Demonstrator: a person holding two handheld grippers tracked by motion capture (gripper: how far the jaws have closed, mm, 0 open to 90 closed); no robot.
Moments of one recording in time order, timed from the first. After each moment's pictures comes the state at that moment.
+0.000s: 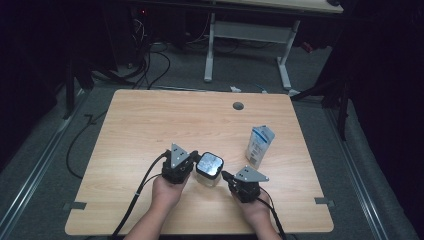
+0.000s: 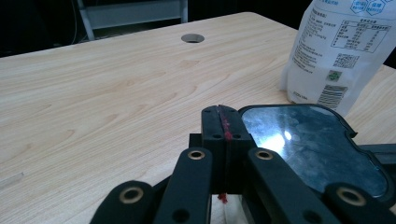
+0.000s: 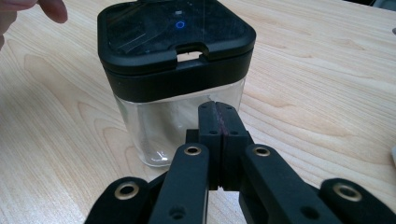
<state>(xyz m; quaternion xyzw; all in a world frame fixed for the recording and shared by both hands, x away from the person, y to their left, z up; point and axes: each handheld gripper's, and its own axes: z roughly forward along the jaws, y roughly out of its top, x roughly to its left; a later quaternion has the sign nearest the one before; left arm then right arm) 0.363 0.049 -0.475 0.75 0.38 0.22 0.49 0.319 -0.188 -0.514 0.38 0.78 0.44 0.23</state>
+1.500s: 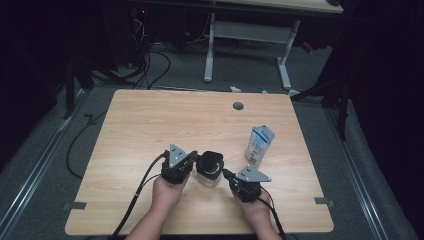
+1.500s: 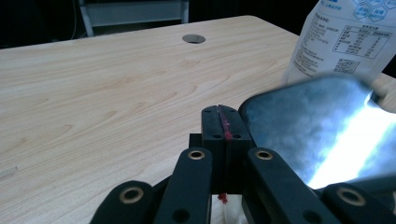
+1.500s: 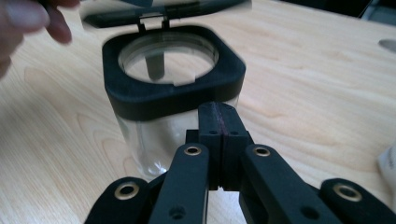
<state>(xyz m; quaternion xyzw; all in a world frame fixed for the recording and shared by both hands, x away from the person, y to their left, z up) 0.364 0.051 -0.479 0.74 0.40 0.21 0.50 0.317 -0.189 -0.507 0.38 0.77 0.46 0.24</state>
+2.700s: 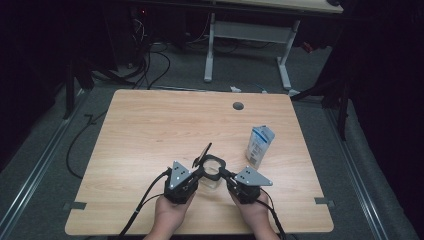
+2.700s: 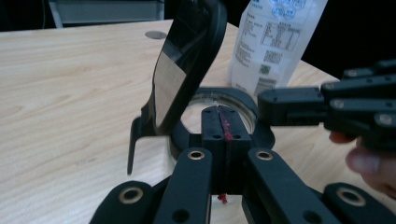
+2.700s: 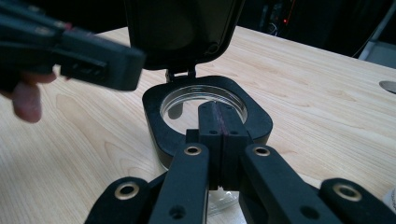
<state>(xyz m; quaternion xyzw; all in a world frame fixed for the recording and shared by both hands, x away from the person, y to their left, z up) 0.312 0.039 -0.471 0.73 0.38 0.18 0.53 0.307 -0.181 -0.490 0.35 0.75 0.49 0.26</state>
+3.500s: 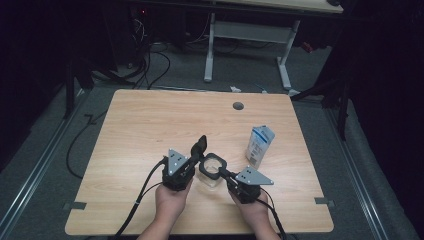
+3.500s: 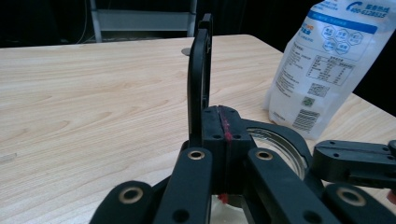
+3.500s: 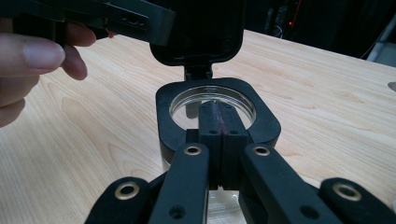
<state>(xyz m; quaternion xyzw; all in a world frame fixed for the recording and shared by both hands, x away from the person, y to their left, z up) 0.337 0.045 -0.462 0.71 0.43 0.21 0.52 0.309 -0.183 -0.492 0.35 0.75 0.51 0.25</state>
